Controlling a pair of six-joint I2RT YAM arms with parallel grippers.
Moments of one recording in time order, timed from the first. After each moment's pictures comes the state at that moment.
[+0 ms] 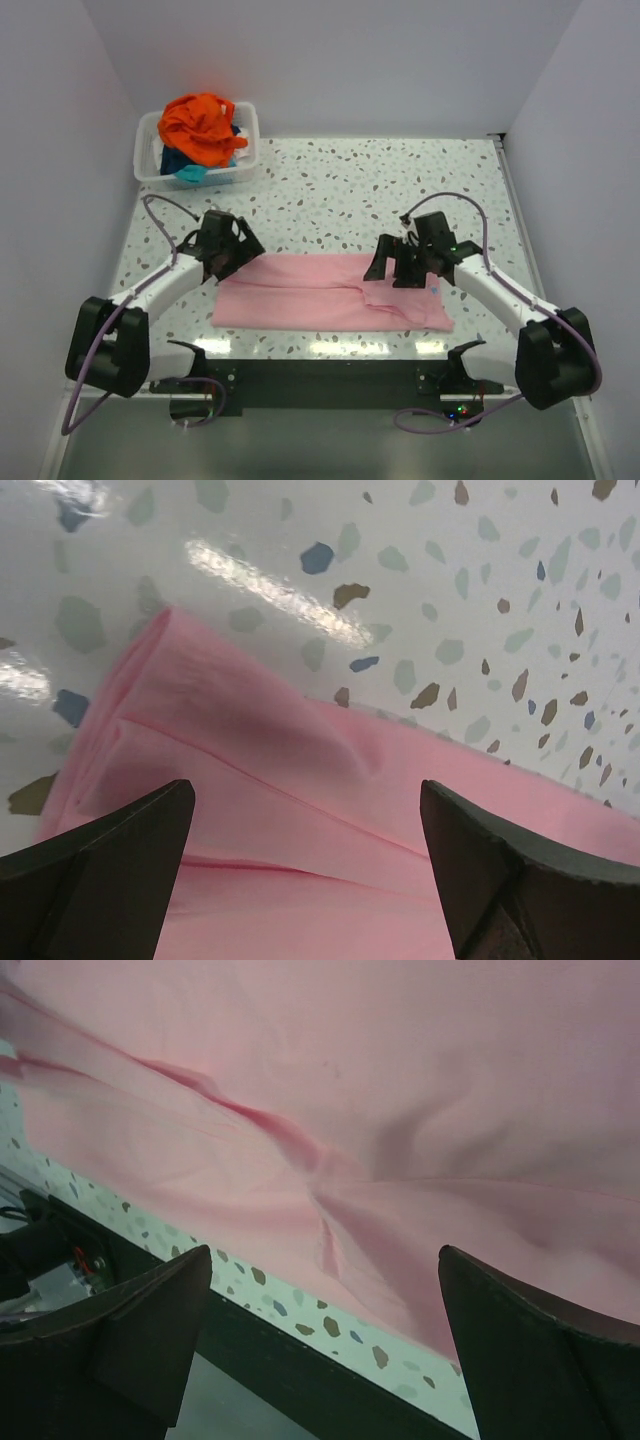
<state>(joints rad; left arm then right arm) -0.24 1.25 0.64 -0.31 -0.06 -0.84 0.32 1.21 0.73 -0.52 -0.38 0.53</state>
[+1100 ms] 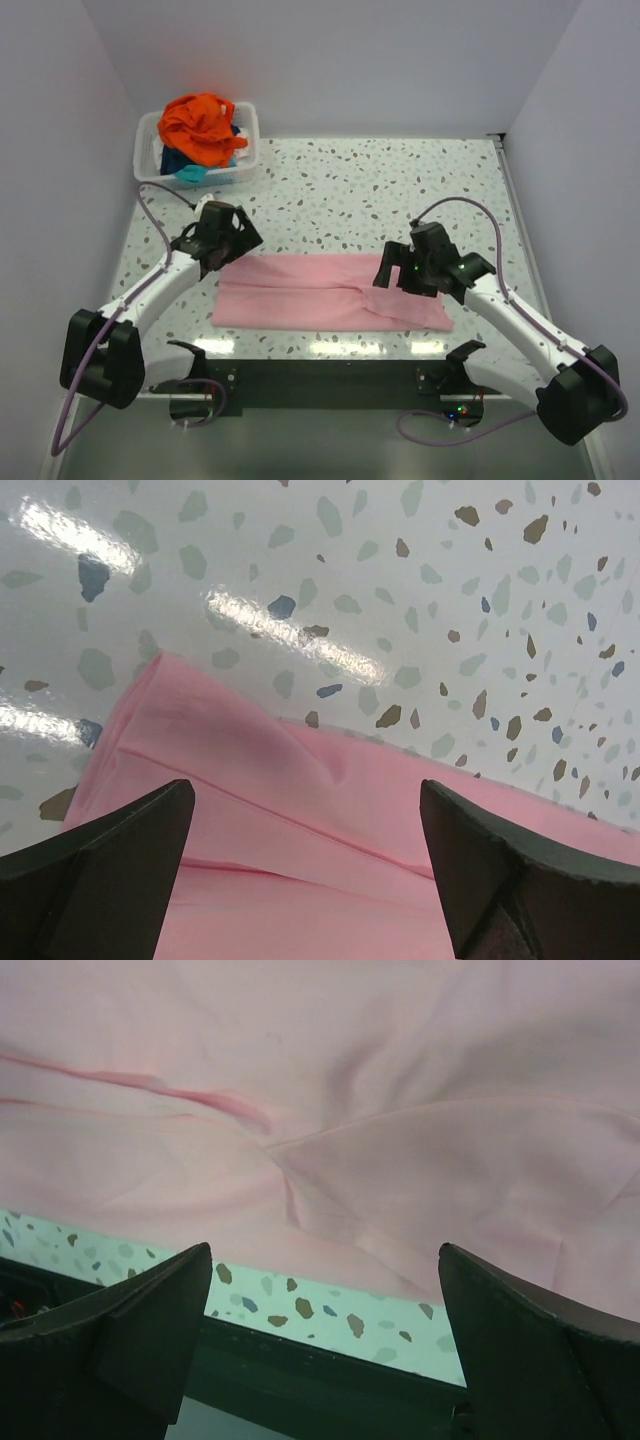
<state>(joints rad) -0.30 1.21 0.75 -0.40 -0.19 -0.82 0.51 1.02 0.75 -0.70 -0.06 0.66</state>
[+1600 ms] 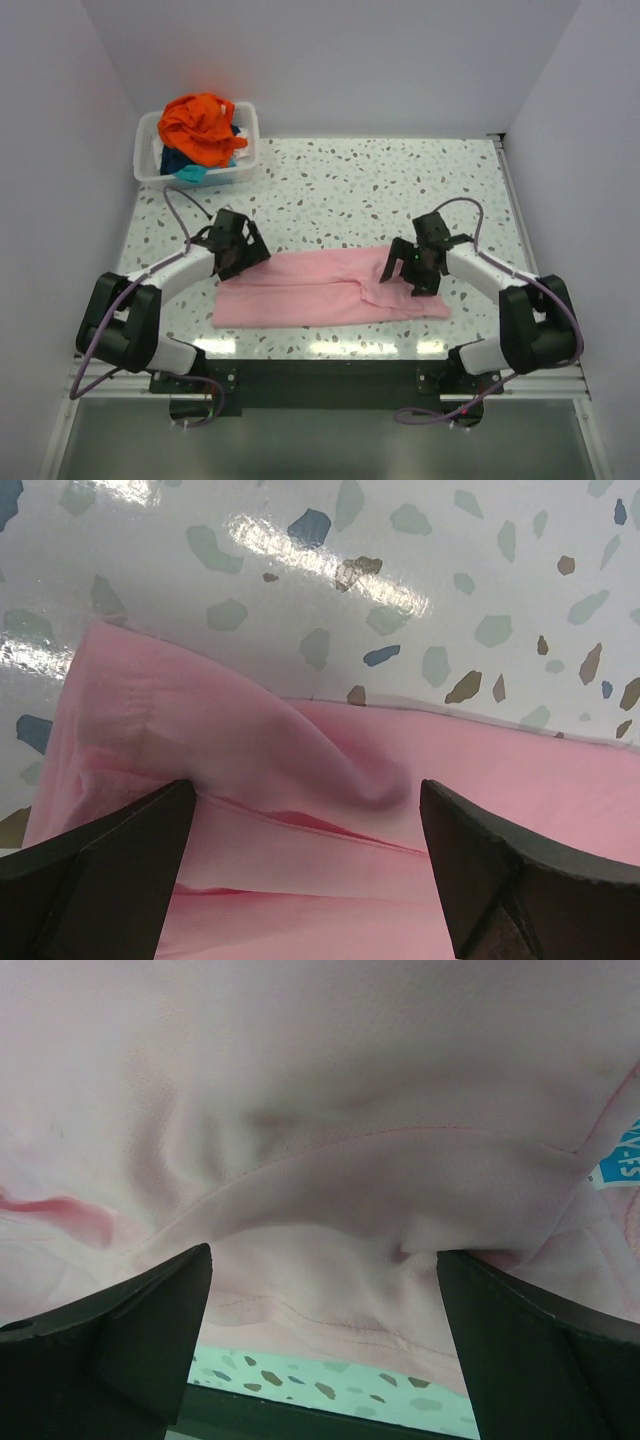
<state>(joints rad) -0.32 1.42 0.71 -0.32 -0.09 -0.77 0.29 1.37 0.70 -0.55 -0.13 0.65</state>
